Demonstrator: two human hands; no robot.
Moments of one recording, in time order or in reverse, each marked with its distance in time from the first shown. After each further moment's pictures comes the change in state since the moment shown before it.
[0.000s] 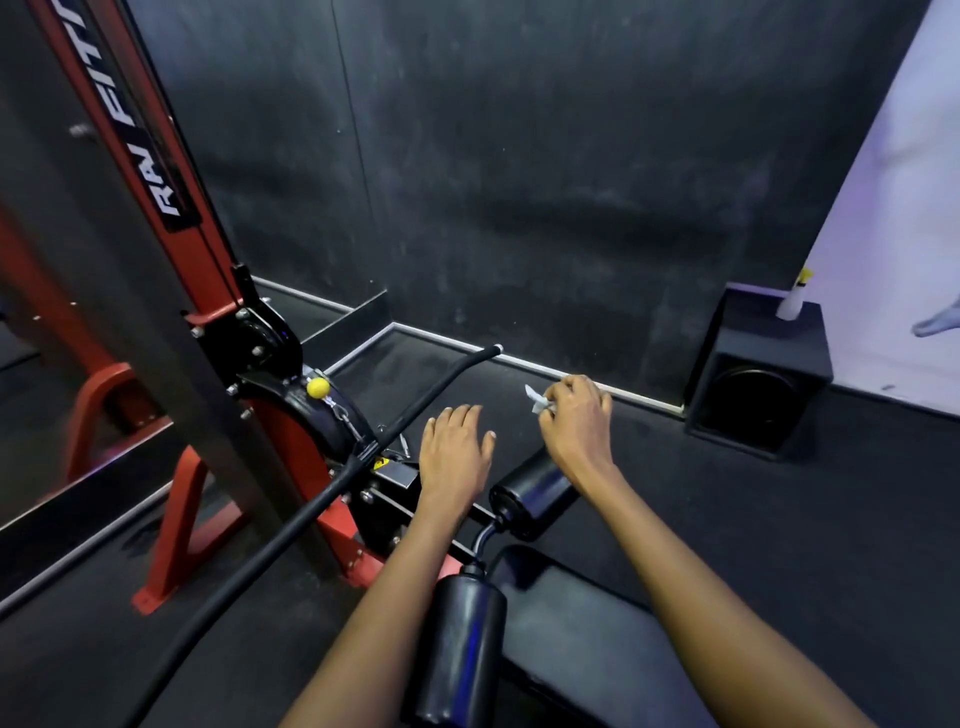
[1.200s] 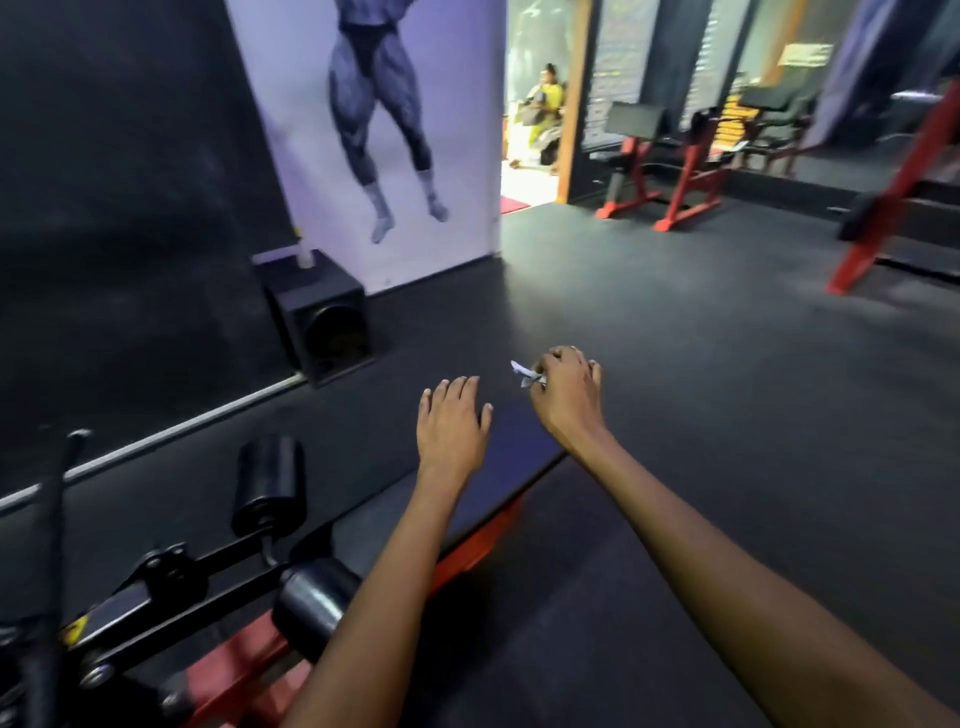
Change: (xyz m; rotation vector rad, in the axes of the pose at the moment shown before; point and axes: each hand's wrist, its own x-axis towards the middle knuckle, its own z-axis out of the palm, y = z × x) left_hand -0.190 0.071 -0.048 -0.363 -0.264 1.054; right_hand -0.307 -0.054 -0.141 -0.493 0.449 0.881
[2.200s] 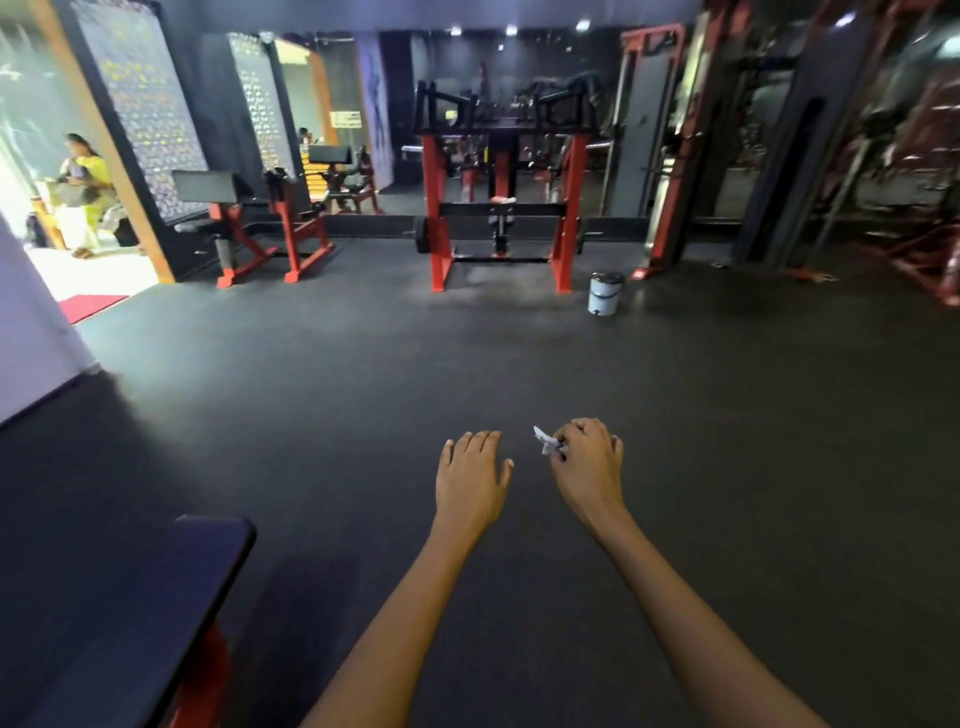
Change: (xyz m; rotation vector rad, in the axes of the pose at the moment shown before) left_hand -0.170 0.478 0.080 -0.297 -0.327 0.839; right_hand -0.284 0.358 -0.301 -0.391 0.377 0.770
